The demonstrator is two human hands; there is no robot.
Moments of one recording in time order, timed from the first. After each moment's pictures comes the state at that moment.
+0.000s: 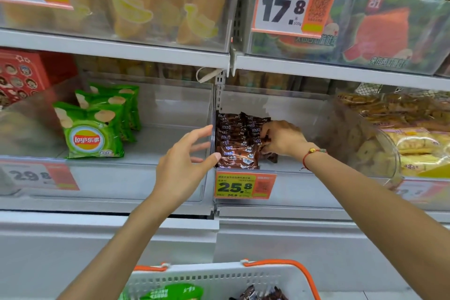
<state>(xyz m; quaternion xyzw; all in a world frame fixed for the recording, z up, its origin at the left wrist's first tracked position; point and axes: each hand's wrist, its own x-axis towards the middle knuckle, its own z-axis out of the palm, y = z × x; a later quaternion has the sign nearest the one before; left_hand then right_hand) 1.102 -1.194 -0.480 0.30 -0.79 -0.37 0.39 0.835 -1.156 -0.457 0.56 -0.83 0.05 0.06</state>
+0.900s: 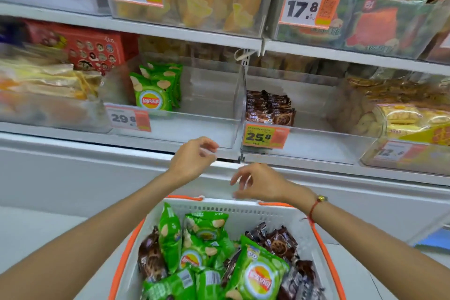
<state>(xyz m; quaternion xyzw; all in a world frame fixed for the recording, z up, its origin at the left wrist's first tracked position) 1.201 -1.145 -0.511 0.38 -0.79 -0.39 0.26 1.038 -1.028 -0.504 0.66 -0.71 0.14 -0.22</state>
